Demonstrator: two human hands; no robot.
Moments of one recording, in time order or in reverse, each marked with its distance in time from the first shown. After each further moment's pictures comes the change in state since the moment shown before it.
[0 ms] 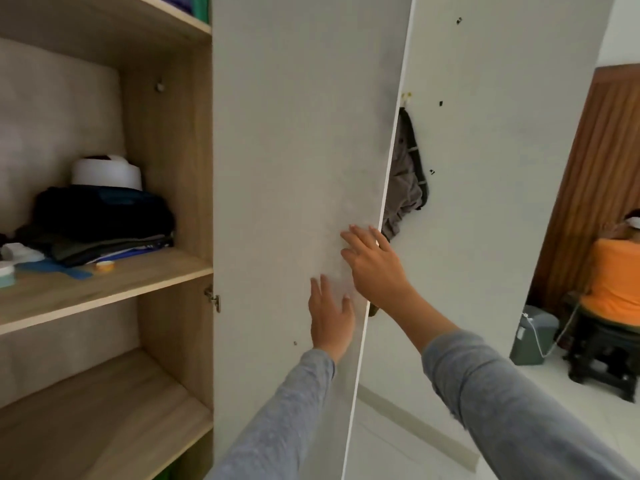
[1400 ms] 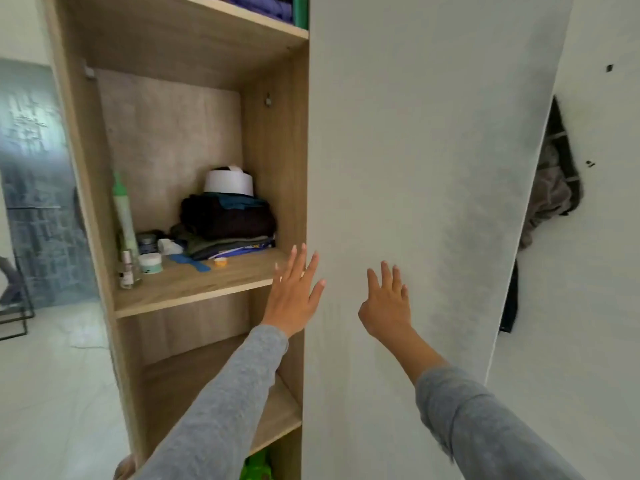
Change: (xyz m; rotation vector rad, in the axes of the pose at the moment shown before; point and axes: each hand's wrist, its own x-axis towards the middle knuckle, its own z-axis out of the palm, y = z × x) left_hand 0.066 -0.091 -0.178 0.849 0.169 0.185; right_hand 0.055 -0.129 0.072 0.655 -0.498 0.365
